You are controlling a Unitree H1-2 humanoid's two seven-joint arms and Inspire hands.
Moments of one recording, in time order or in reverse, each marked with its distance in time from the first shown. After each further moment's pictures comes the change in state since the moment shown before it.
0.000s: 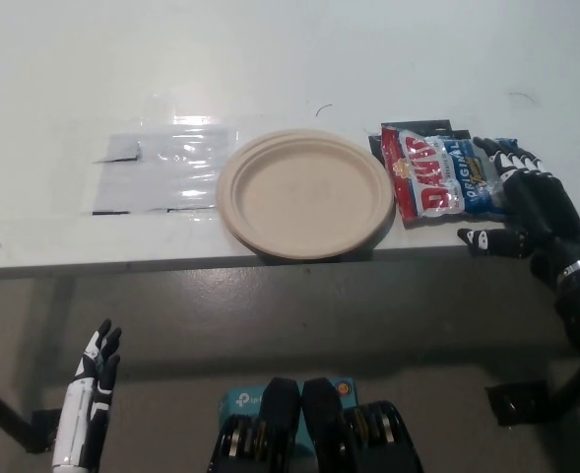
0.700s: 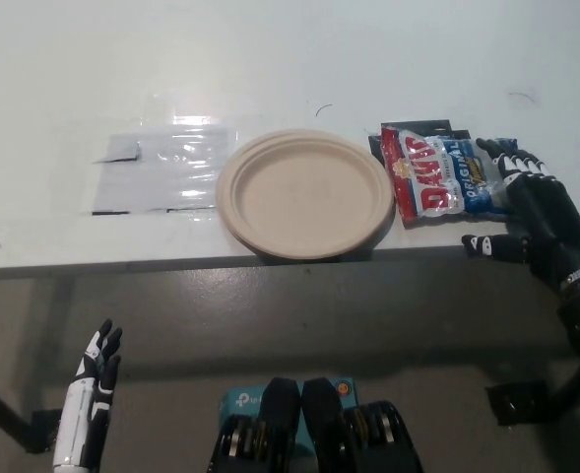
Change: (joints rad) left_arm -0.001 0.000 -0.001 0.000 0.002 0.002 0.000; right_arm 0.035 0.000 -0.014 -0.055 0.006 -0.005 0.004
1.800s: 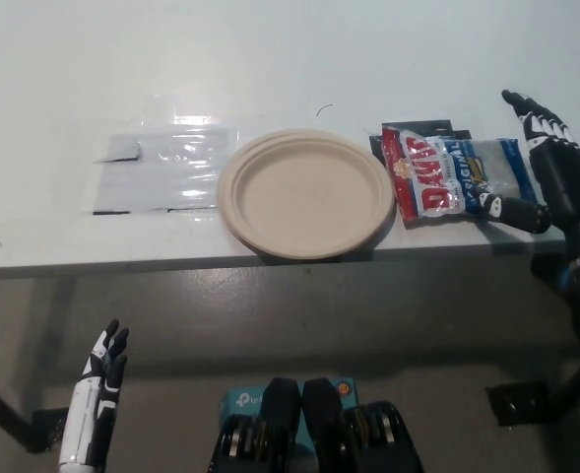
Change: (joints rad) left_arm -0.004 -0.001 -0.015 0.000 -0.001 0.015 0.000; right_arm 0.005 0.042 -0.114 -0.120 0.024 -0.003 -0.029
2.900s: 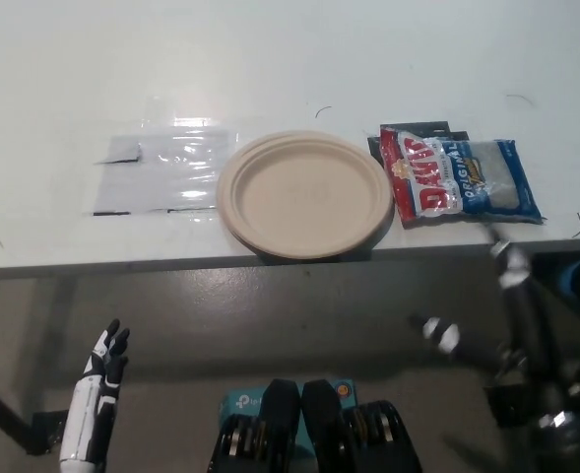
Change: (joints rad) left_arm -0.003 0.005 -0.004 -0.005 -0.015 0.039 -0.002; right_arm 0.410 0.184 -0.053 -0.455 0.188 -0.121 0.004
